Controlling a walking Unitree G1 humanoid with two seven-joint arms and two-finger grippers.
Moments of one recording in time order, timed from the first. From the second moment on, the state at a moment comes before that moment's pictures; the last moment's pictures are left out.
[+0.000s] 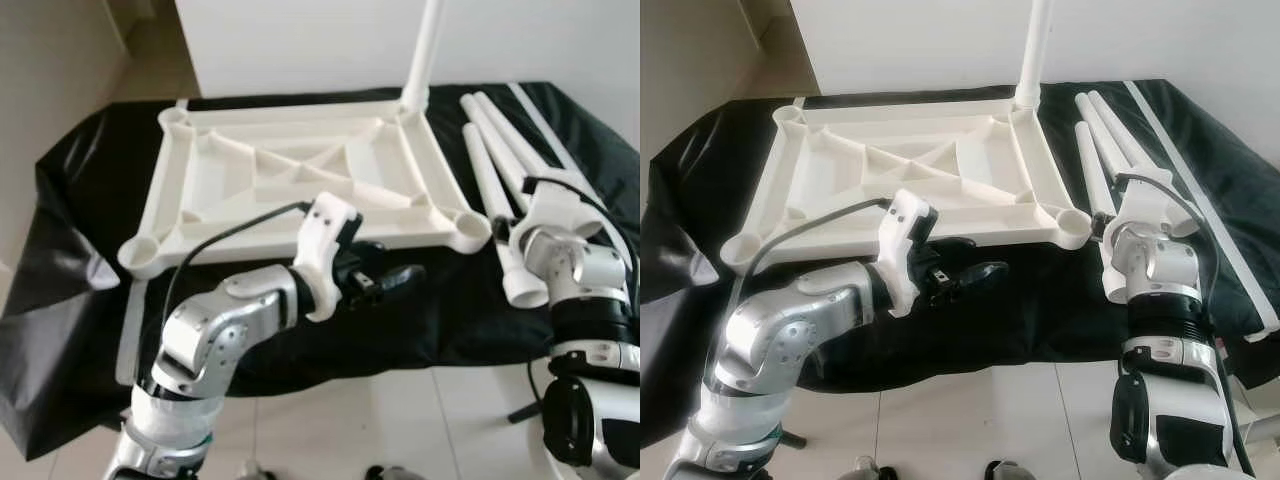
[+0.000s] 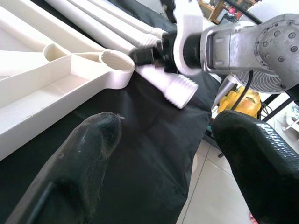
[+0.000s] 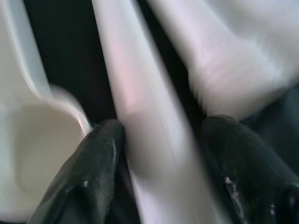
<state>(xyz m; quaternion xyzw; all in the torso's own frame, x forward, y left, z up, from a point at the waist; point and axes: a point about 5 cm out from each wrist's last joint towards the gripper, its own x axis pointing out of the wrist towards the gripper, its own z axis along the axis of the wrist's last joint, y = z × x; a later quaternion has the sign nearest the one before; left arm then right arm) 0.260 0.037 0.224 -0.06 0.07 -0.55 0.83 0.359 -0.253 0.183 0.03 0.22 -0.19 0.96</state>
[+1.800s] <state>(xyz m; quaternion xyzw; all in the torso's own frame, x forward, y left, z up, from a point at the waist) 0.260 0.034 0.226 -0.06 0.07 -0.55 0.83 0.363 -0.271 0.185 0.14 0.39 -0.01 0.91</state>
